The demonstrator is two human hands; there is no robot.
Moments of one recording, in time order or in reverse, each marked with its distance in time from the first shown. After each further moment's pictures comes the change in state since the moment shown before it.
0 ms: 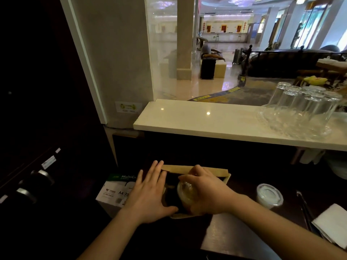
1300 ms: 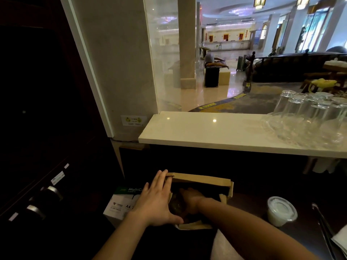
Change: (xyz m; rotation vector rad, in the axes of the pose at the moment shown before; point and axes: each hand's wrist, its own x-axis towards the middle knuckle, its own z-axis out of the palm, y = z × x) left_hand 0.042 -0.031 0.021 -0.112 -0.041 -0.025; right_hand 0.114 0.029 0.108 0.174 -0.326 0.336
